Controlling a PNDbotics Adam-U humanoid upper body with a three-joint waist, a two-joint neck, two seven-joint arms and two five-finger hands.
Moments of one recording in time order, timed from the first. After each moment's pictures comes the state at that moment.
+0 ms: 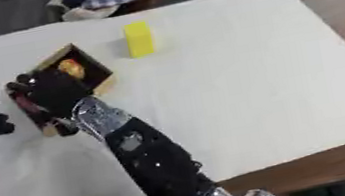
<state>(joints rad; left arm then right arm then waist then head) -0.19 0.18 -0.11 -1.67 -0.09 -0.08 0.10 -0.95 0.37 0.10 -0.77 1.74 -0.18 -0.13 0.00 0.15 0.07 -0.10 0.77</state>
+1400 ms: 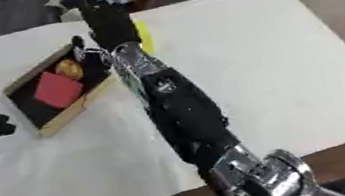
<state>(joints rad) -0.19 0.18 -0.11 -1.67 -0.09 -0.08 0.10 -1.07 0.18 -0.10 -0.72 1.47 0.15 -0.19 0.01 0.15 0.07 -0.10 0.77</state>
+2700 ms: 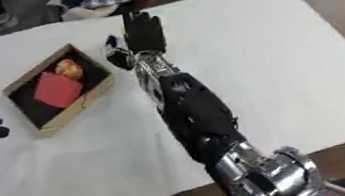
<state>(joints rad) -0.20 0.18 -0.11 -1.67 -0.09 -0.08 0.10 -1.06 0.14 -0.16 -0.65 1.42 0.27 -0.24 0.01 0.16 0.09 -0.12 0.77</state>
